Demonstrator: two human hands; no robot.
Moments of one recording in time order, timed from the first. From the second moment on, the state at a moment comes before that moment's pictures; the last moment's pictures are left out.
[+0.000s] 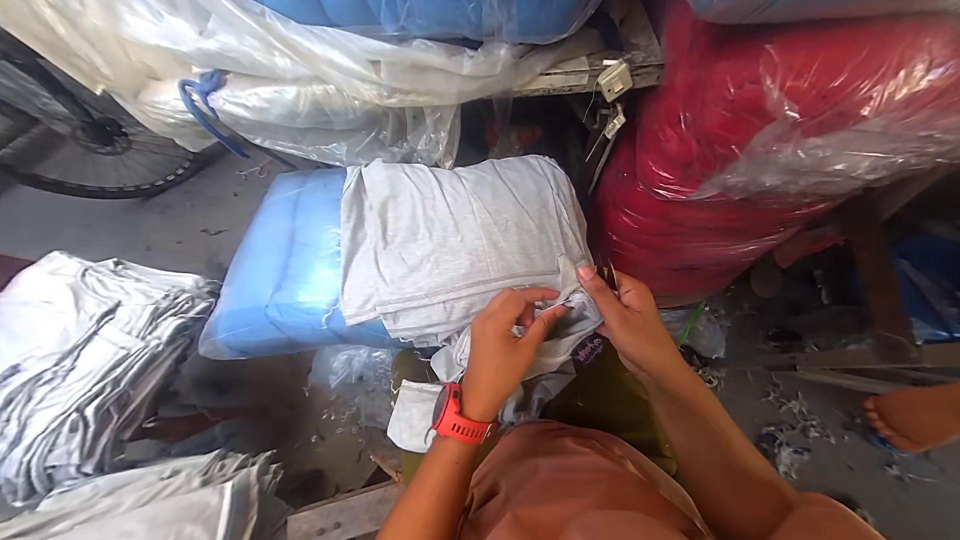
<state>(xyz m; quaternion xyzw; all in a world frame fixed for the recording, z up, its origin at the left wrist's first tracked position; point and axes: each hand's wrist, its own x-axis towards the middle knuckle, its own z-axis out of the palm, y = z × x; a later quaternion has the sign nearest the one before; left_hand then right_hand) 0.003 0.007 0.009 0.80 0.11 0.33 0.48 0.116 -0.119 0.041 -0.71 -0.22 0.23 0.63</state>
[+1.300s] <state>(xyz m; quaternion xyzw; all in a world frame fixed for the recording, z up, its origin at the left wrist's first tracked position) -0.010 0.056 0.055 0.79 0.02 0.26 0.55 0.111 -0.117 0.057 -0.61 -0.27 0.22 0.71</state>
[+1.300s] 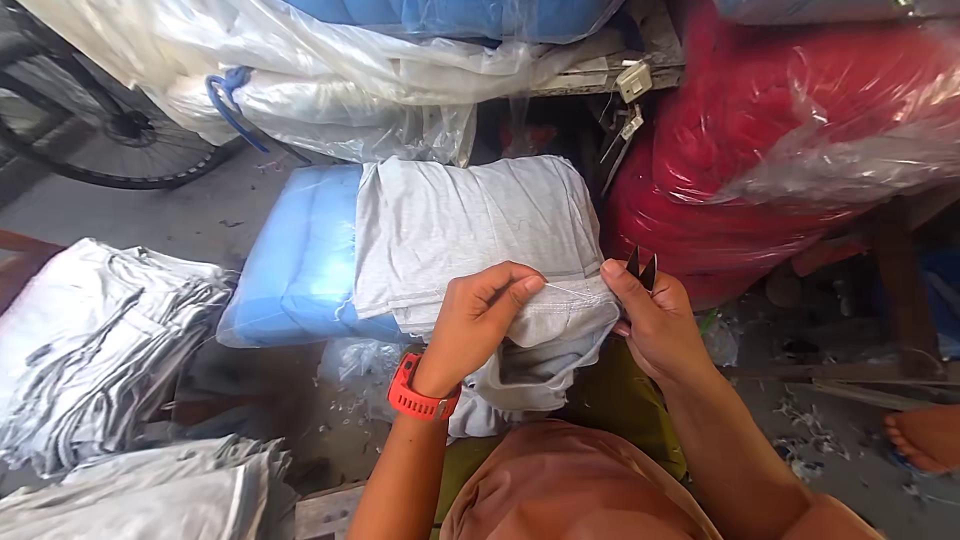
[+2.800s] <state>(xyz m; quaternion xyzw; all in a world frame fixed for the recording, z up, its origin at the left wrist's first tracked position) -0.031 0.038 0.028 0.68 -0.16 0.25 0.67 0.106 -0.128 0.055 -0.45 -0.27 0.53 0.67</state>
